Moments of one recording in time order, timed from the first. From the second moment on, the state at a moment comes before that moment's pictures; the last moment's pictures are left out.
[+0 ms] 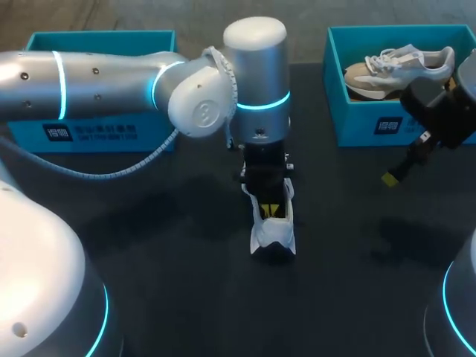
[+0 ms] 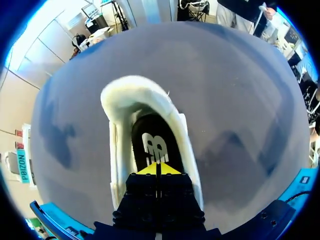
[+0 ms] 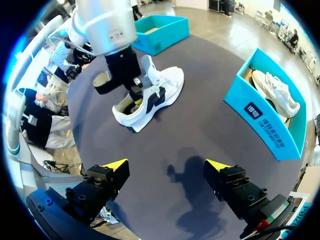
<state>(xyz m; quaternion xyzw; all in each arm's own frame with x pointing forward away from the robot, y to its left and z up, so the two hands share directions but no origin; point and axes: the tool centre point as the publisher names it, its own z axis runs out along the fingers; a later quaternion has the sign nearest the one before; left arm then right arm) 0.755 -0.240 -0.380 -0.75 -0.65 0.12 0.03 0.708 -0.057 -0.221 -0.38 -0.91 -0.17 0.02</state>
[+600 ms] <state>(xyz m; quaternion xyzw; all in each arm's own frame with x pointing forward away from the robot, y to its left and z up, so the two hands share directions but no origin) 0.761 -0.240 -0.339 -0.76 -0.65 0.00 -0.05 0.708 -0.057 -0.221 -0.38 -0.91 -0.17 0.02</state>
